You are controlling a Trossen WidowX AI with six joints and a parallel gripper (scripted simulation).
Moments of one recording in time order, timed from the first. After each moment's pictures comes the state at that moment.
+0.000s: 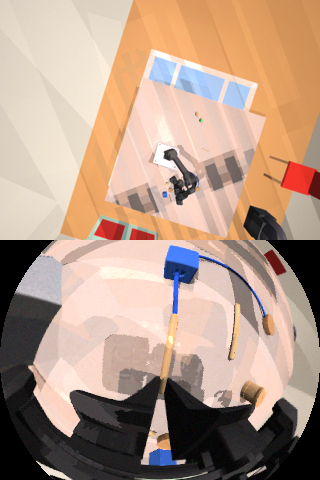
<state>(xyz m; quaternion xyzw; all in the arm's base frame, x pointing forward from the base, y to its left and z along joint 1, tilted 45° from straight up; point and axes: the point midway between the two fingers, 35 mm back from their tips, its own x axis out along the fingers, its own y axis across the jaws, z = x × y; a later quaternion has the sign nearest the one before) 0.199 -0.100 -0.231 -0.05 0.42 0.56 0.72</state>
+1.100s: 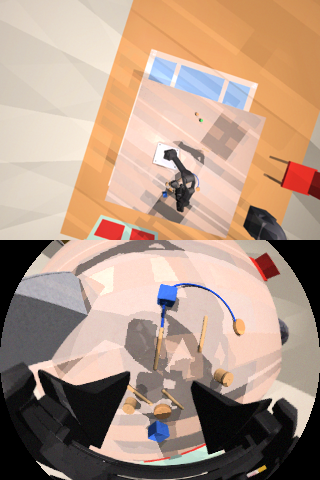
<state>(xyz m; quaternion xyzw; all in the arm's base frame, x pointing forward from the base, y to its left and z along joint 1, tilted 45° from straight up) 0.207 -0.158 -0.173 -0.05 0.42 0.55 0.72</state>
